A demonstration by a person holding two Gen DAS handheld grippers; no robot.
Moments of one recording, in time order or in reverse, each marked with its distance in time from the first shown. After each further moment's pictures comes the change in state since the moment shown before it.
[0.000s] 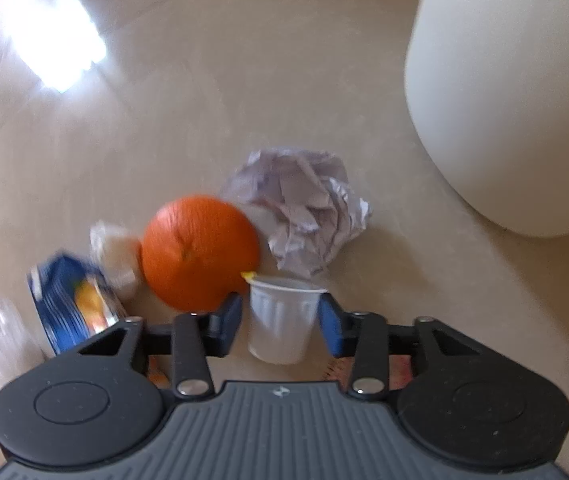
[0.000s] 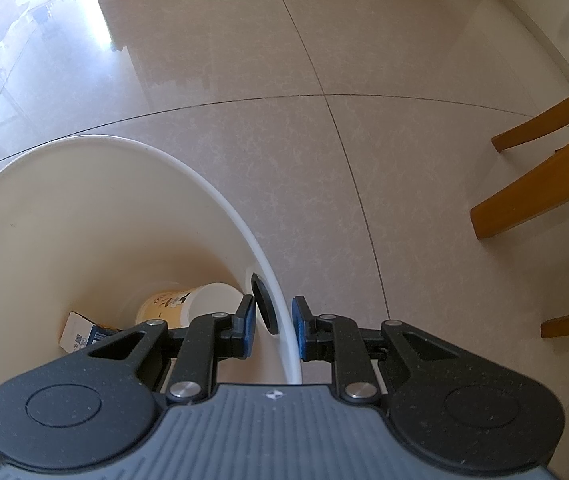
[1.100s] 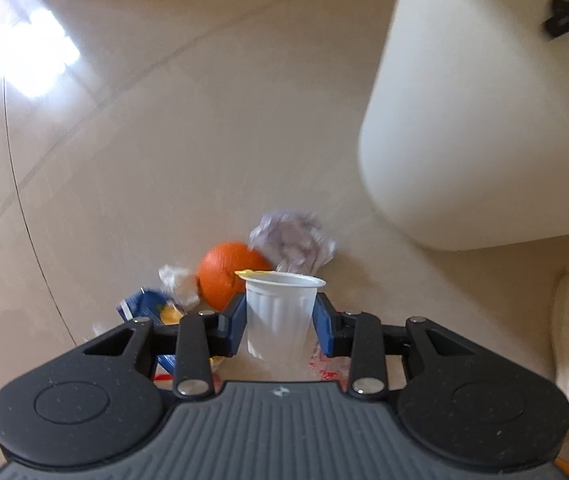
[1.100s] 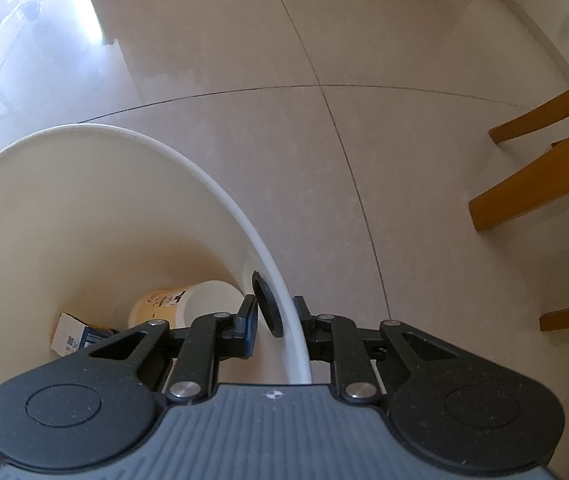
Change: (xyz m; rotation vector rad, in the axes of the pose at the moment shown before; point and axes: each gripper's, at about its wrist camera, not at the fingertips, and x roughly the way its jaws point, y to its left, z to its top) left arm -0.137 0.015 0.045 0.137 0.020 -0.055; right arm 0.012 0.009 0.000 0.013 0.021 -0.030
